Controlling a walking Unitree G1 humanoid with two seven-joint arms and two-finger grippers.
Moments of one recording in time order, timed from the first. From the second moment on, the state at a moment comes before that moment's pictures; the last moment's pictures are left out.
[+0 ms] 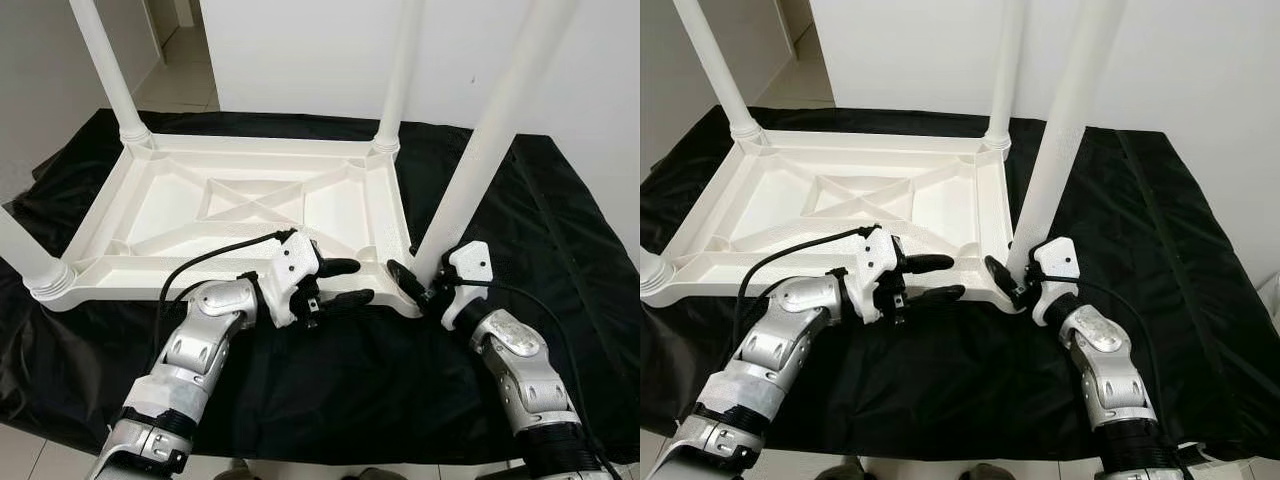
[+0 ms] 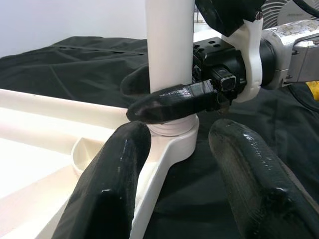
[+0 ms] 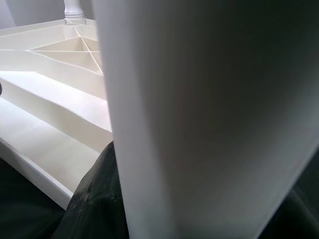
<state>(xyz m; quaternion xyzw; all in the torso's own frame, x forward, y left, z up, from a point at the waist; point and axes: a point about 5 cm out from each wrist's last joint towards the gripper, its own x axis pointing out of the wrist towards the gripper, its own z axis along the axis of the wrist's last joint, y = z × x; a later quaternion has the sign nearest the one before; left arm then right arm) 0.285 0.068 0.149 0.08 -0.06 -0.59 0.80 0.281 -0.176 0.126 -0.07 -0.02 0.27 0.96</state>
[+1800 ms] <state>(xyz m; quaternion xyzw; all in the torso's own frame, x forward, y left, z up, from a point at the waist) 0.279 0.066 0.140 0.09 -0.04 -0.61 0.79 0.261 -0.178 0.127 -0.05 -0.03 0.14 0.99</state>
